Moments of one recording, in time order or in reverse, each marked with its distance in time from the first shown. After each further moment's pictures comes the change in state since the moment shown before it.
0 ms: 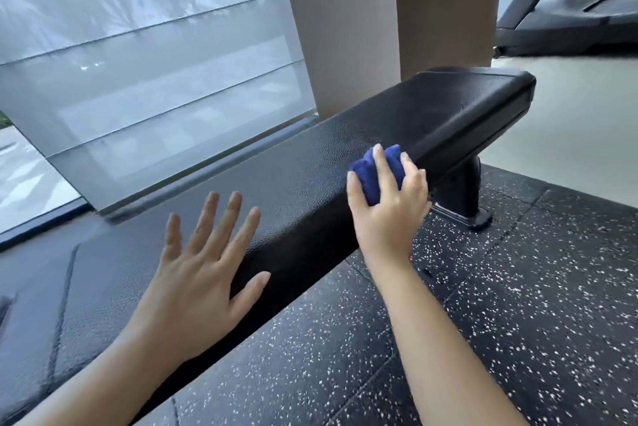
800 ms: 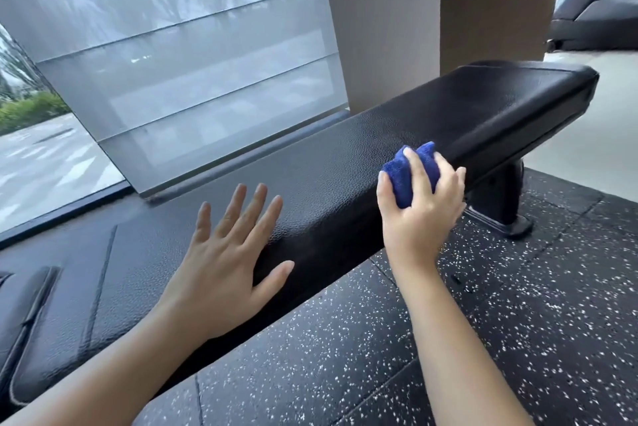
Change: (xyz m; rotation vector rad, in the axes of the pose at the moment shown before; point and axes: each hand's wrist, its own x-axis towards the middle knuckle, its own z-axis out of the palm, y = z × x) left_hand 0.002 0.000 0.002 -0.049 0.000 -0.055; right_hand -0.001 0.008 0.008 0.063 0.032 -0.011
